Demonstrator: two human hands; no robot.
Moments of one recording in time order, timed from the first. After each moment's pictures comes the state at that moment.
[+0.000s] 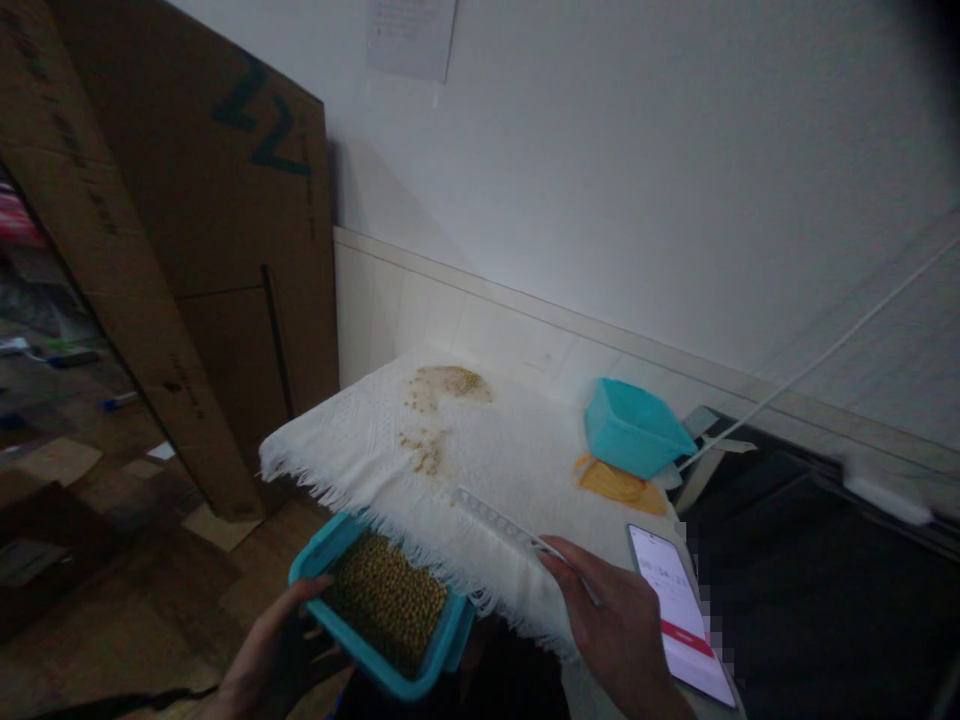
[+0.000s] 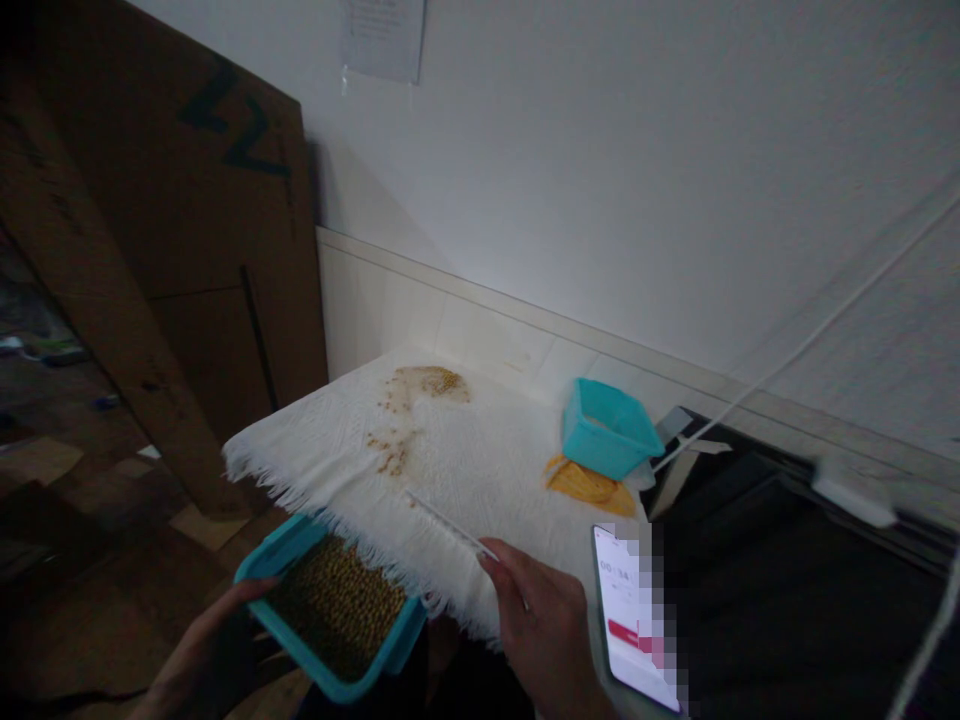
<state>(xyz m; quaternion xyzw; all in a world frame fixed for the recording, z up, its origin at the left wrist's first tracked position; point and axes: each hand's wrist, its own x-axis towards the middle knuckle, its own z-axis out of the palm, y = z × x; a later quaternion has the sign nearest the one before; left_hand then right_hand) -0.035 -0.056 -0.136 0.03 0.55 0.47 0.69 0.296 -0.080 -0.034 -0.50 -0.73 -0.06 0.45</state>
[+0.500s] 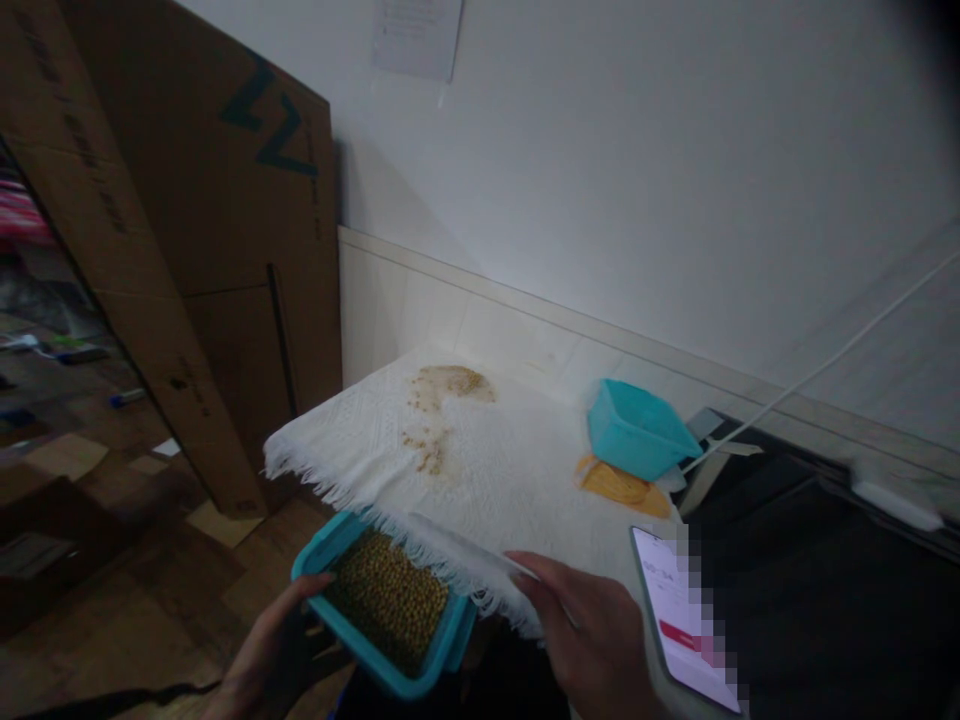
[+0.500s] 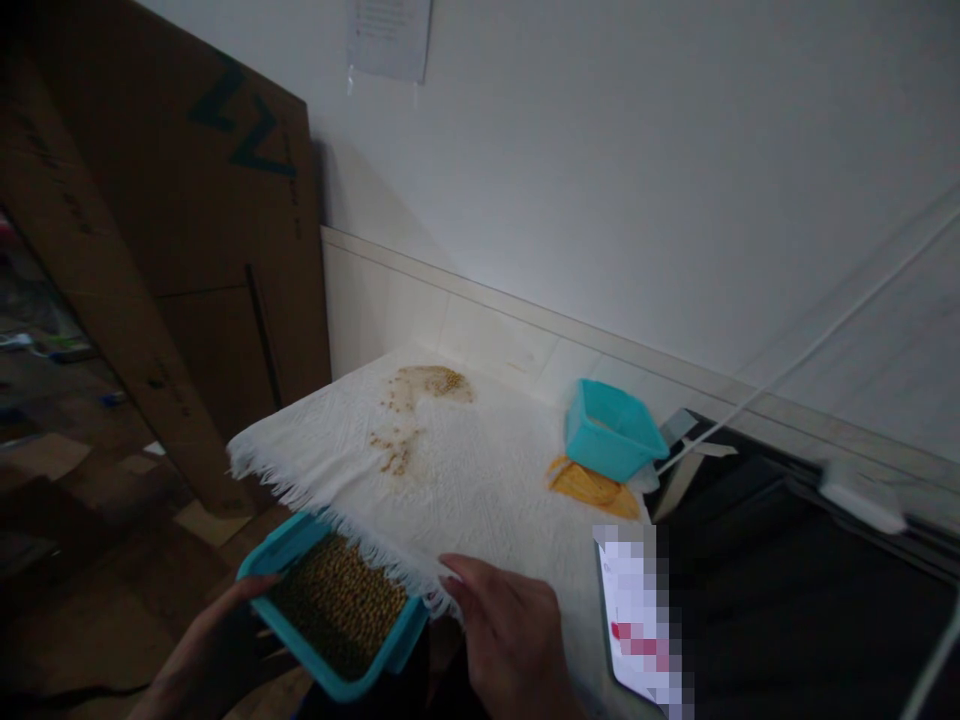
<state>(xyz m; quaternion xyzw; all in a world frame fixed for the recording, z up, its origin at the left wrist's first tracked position) -0.039 -0.055 -0.144 0.03 0.53 0.46 0.71 0.267 -0.084 -0.018 -0.47 -0.77 -0.05 0.42</state>
